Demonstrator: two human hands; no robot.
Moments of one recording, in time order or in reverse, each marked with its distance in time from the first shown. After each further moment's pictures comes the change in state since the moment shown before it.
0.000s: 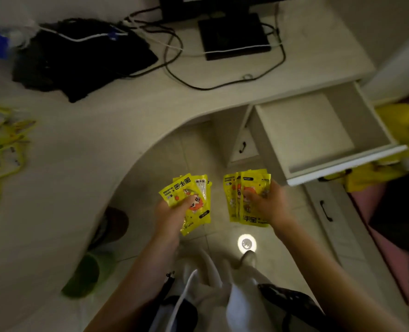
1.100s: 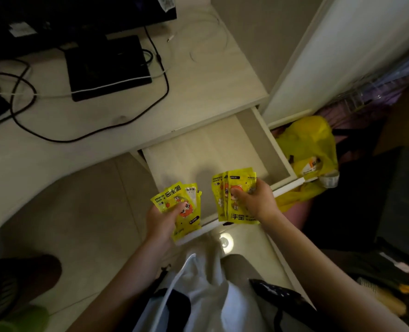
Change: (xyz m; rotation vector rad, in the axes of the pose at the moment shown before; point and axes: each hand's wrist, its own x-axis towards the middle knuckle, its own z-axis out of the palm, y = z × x) left_hand 0.020 0.010 0.363 0.148 -0.096 -0.023; right_hand 0.202 0.025 -0.293 -0.001 0.083 0.161
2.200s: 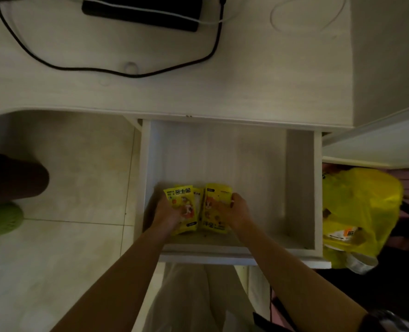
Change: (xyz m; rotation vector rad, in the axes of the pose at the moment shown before) left_hand 0.115 -0.065 0.096 0.313 0.138 -0.216; right_hand 0.187 0.054 0.065 -0.383 -0.434 0.127
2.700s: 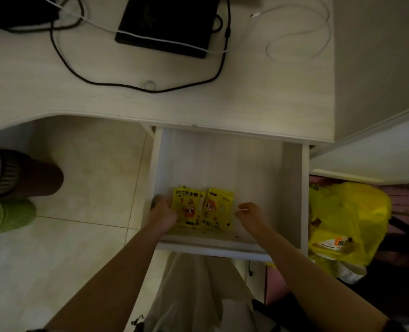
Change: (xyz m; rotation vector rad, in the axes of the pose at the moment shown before) left_hand -0.047 0.007 -0.028 0.088 0.034 -0.018; right_hand -0.027 0.009 -0.054 -0.179 -0.004 -0.012
